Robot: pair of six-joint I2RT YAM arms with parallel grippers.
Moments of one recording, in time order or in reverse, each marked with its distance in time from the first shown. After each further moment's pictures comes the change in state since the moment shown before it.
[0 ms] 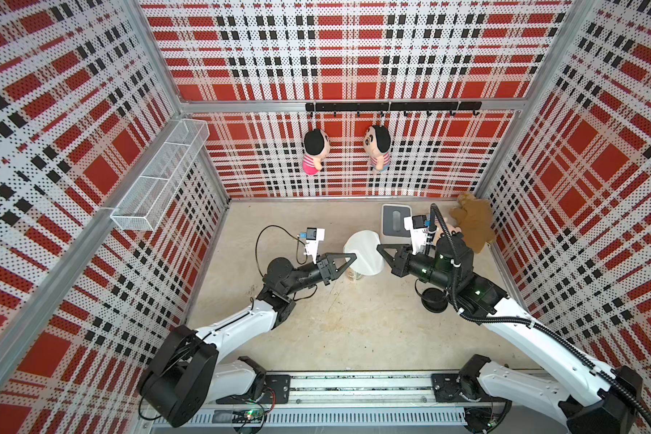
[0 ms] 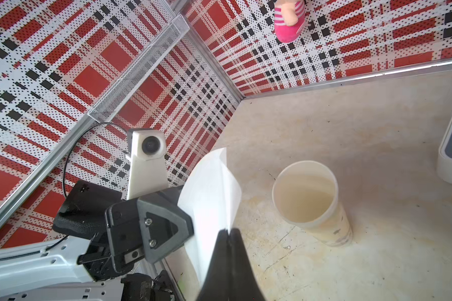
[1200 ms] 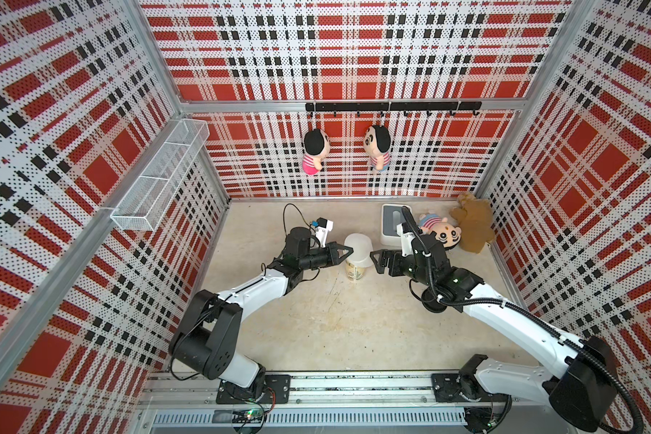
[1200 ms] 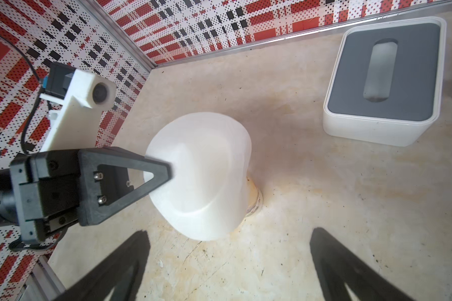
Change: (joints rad) left arm 0.100 0.264 0.311 -0.639 -0.009 0.215; right arm -0.017 0.194 0.019 -0.144 0.252 -0.096
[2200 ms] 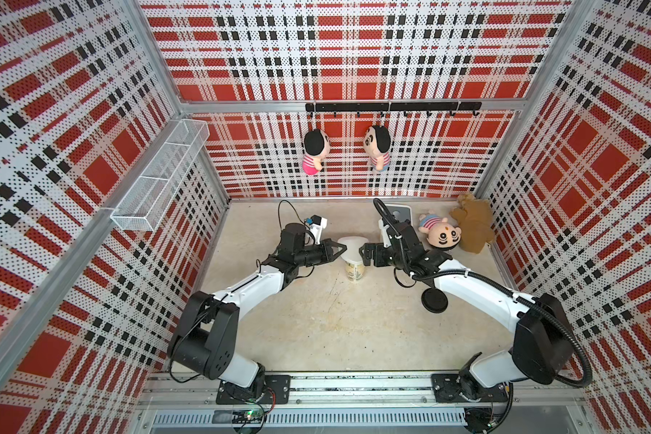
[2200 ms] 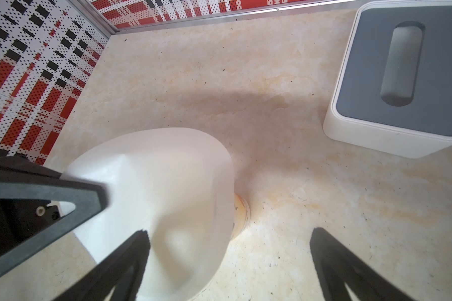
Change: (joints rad) left arm 0.047 -0.006 0.037 -0.101 0.007 0.052; right arm 0.000 0.276 0.180 -0.050 0.039 -0.057
